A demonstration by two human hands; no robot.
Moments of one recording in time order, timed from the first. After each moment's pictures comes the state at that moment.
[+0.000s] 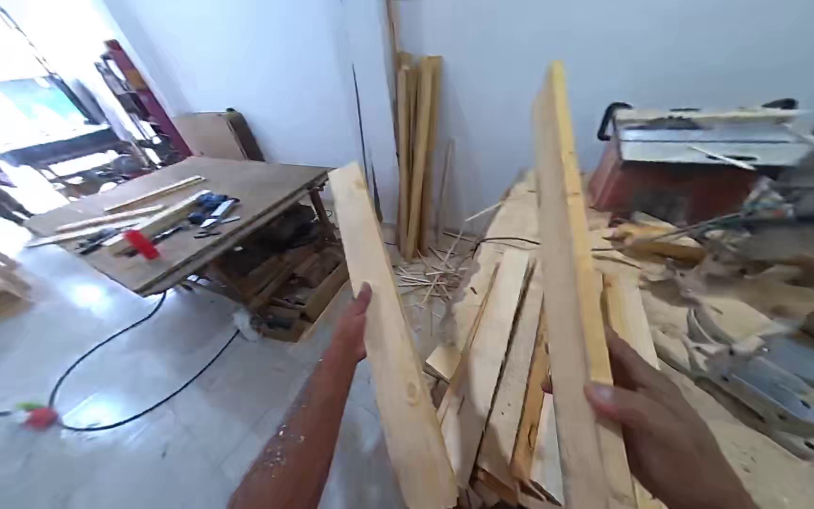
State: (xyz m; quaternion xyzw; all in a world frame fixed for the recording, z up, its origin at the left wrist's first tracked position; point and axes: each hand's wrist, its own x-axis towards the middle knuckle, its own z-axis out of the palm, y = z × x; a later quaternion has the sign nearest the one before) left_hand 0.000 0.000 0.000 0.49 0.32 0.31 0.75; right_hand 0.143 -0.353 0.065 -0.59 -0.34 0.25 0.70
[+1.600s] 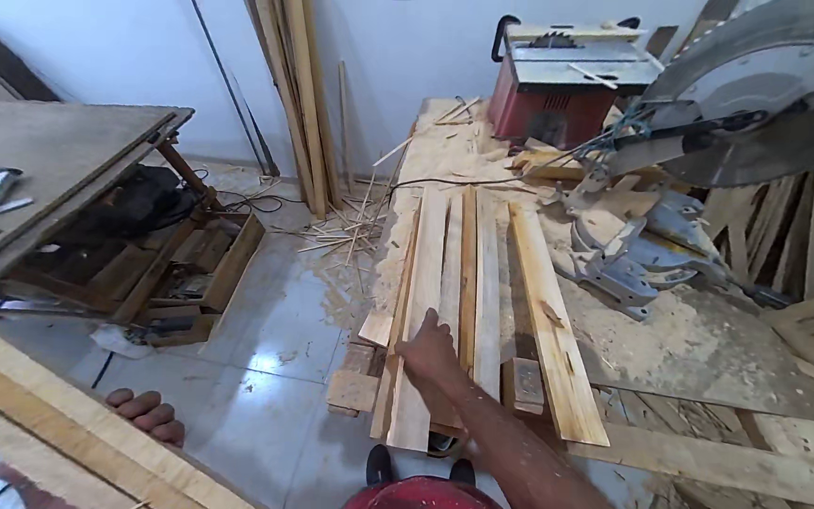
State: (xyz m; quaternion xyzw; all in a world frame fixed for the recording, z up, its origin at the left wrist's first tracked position) left_hand -0.177 0.077 -0.070 0.31 -0.02 0.28 0.91; right_hand 0.153 -0.203 -0.089 -0.91 -0.09 0.30 0.26
